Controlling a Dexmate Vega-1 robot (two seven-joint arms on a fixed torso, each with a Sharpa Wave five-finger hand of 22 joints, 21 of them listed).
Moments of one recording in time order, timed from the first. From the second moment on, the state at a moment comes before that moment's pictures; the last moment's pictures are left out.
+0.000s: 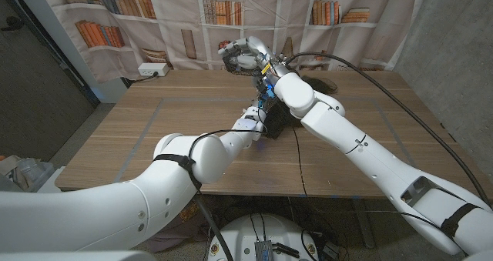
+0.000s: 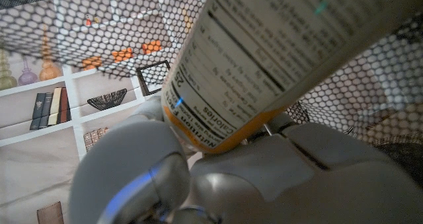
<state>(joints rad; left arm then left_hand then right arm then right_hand) 0.31 -0.32 0.01 -0.36 -1.16 -0.05 -0.76 0.65 0.12 0.52 0.06 0.23 0.60 -0.06 0.95 0.68 0.82 -0.14 0.55 0.35 0.66 -0.06 0.21 0.46 0.36 -0.04 0.59 0.21 -0.59 -0.41 -0.73 -1.93 0.05 -0.26 -0.19 1.49 0.05 0.31 -0.16 0.34 0.98 -0.10 0.30 0.26 0.94 -0.09 0.40 0.35 1.13 -0.21 0.36 0.53 0.68 -0.07 1.35 0.31</state>
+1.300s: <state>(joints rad) 0.29 -0.33 -0.04 -0.36 -1.18 -0.07 -0.76 0.65 0.12 0.52 0.06 0.23 0.60 -0.07 0.95 0.68 0.82 -0.14 0.55 0.35 0.66 -0.06 0.21 0.46 0.36 -0.04 0.59 0.21 -0.62 -0.43 -0.78 -1.95 0.04 -0.27 -0.11 1.49 0.05 0.31 -0.16 0.34 0.98 -0.11 0.29 0.27 0.95 -0.10 0.39 0.36 1.13 -0.21 0.36 0.53 0.67 -0.06 1.35 0.29</state>
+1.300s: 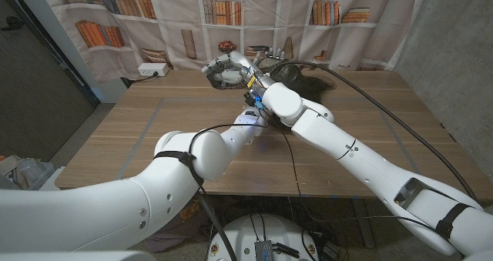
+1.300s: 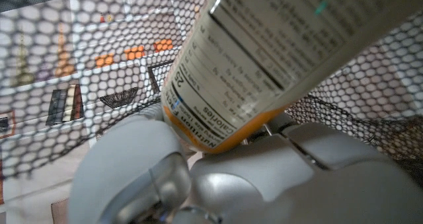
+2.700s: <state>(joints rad) 0.40 -0.31 -0.03 -0.60 -1.33 -0.07 -0.77 0.65 0.12 0.52 0.06 0.23 0.60 -0.06 0.95 0.68 0.82 -0.14 0.55 0.35 0.66 -0.06 0.21 0.46 0.36 -0.04 0.59 0.21 -0.81 -0.58 -0.63 -2.12 0.17 -0.28 -0.17 1.49 0.06 0.31 -0.16 0.34 0.98 -0.11 0.29 0.27 0.95 -0.10 0.39 0.35 1.13 -0.21 0.35 0.54 0.67 -0.06 1.36 0.28</state>
